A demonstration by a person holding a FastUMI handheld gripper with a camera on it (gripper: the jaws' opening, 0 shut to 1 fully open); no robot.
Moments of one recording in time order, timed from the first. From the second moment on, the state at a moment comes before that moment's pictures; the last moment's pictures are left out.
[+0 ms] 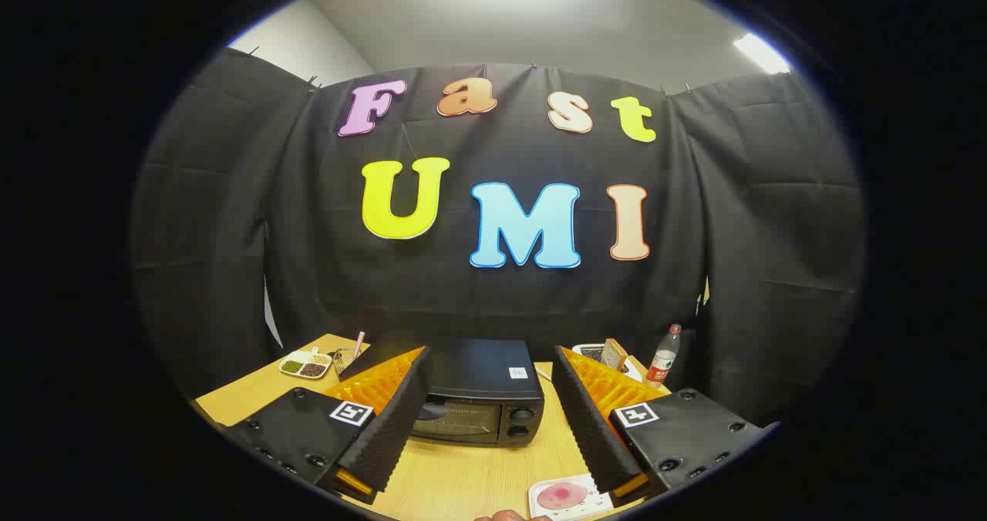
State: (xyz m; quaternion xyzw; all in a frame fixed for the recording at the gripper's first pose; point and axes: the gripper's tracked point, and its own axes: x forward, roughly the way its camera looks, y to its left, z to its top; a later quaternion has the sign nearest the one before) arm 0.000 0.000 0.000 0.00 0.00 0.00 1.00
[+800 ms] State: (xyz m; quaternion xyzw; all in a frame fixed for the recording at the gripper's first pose) arm 0.019 -0.006 0.009 0.00 0.02 -0.02 1.00
